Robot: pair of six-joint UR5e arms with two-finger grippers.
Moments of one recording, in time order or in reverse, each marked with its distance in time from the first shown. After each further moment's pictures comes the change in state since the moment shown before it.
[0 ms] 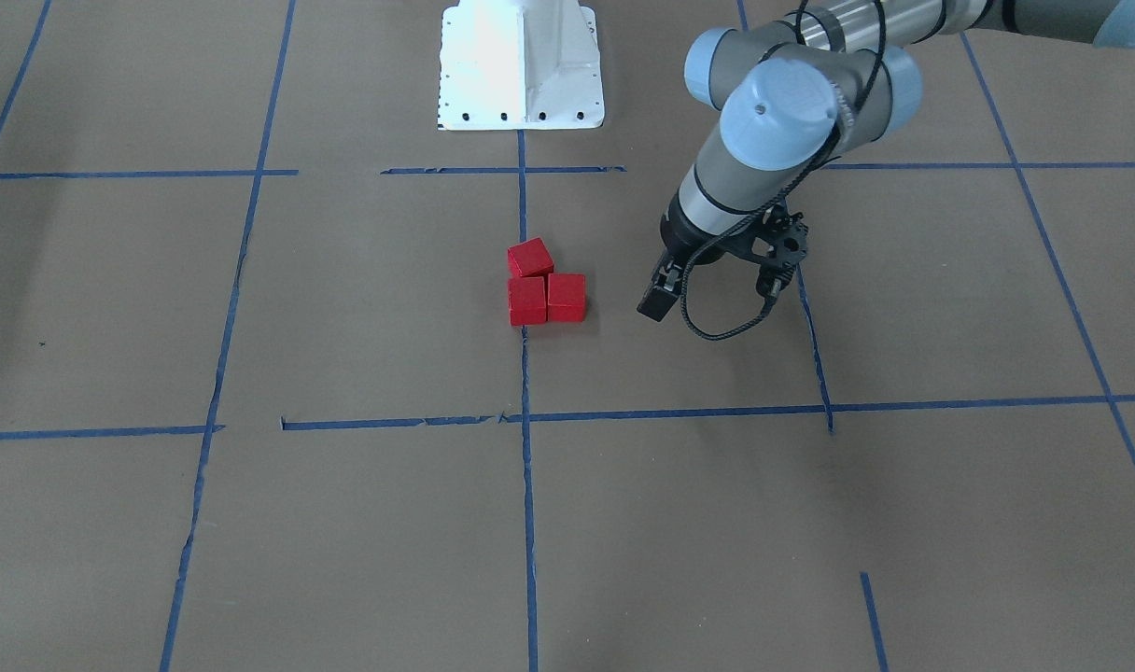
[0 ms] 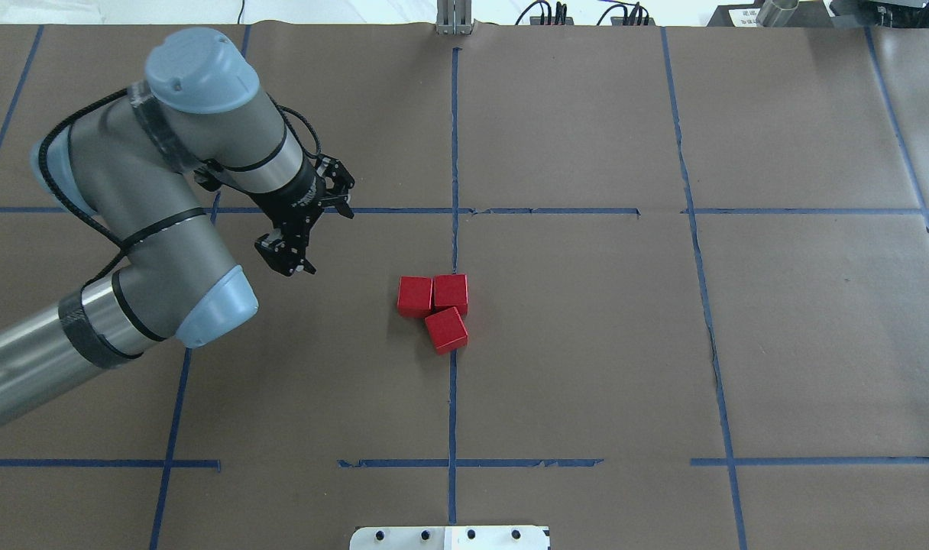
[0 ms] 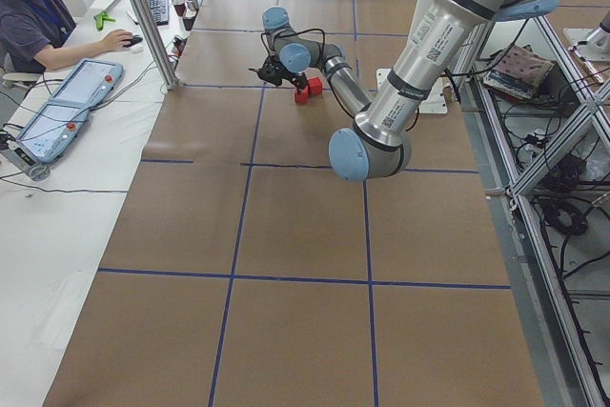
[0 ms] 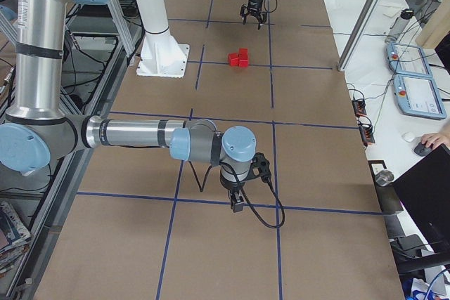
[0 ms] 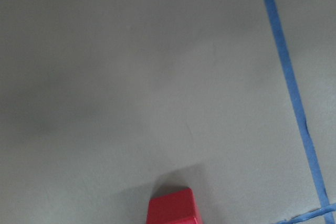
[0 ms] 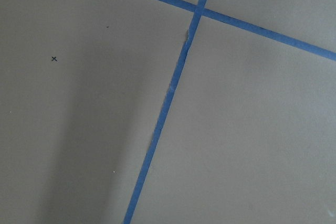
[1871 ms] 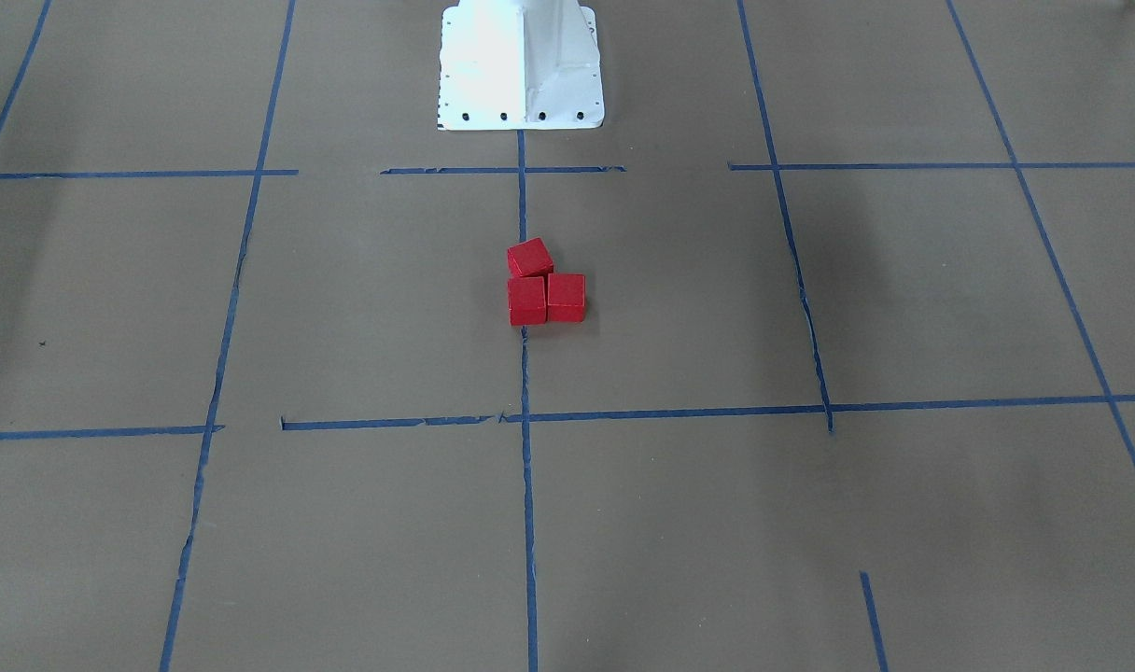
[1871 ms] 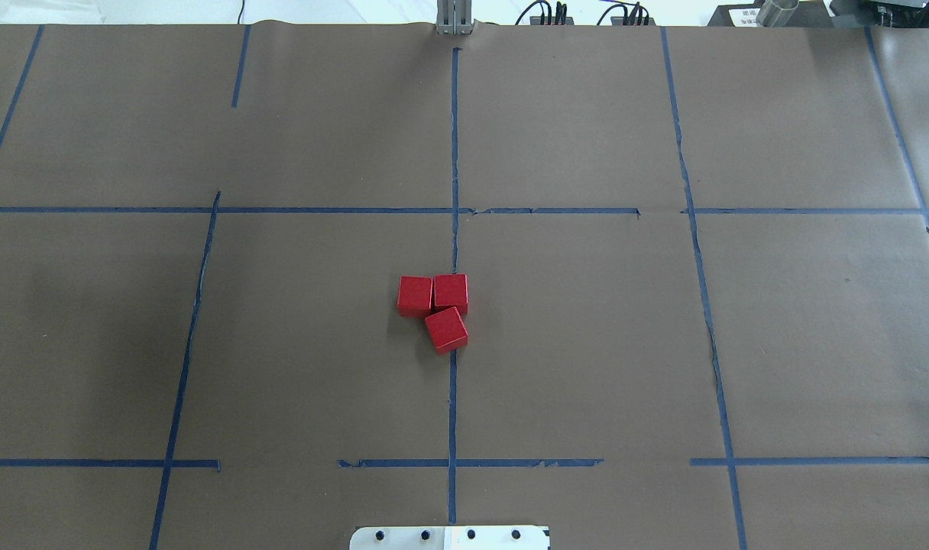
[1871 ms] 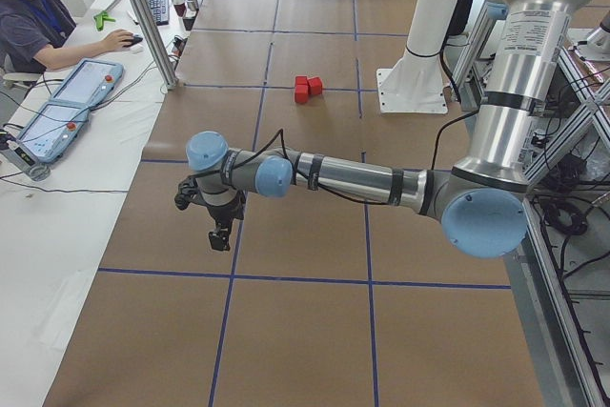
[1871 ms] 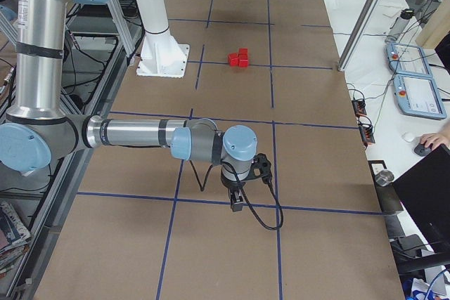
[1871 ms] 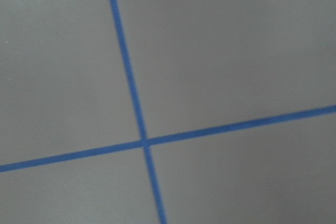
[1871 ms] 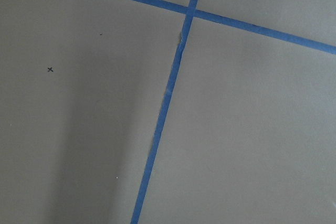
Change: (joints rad) left arm -0.671 0.462 0.184 0.004 -0.048 2.118; right arm -0.001 0.006 -0.002 -0.002 0.003 0.067
